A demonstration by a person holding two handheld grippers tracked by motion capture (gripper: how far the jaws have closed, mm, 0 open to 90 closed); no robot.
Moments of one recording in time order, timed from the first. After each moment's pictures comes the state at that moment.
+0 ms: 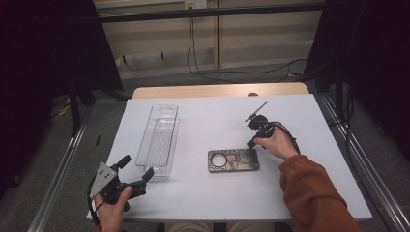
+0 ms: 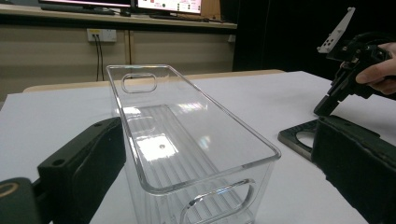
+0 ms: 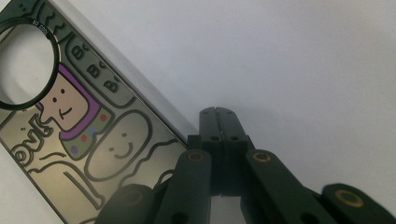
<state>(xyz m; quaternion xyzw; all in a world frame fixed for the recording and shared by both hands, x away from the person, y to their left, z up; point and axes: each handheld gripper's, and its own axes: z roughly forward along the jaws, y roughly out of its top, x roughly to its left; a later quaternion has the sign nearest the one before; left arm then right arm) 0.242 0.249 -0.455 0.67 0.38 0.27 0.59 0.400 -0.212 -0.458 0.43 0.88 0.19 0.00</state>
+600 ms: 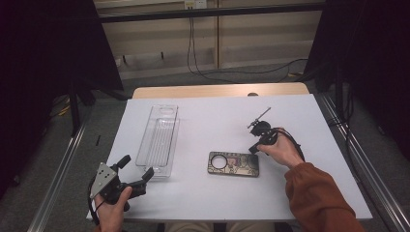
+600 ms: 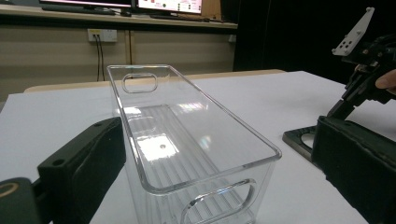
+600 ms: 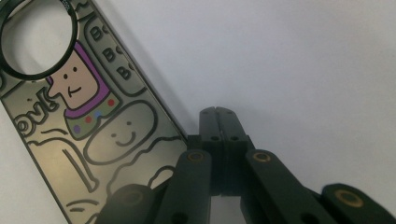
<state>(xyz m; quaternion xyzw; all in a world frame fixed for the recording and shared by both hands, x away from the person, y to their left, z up) 0.242 0.248 -0.456 0.66 0.38 0.27 0.59 0.375 -0.215 -0.457 0.42 0.89 0.19 0.01</state>
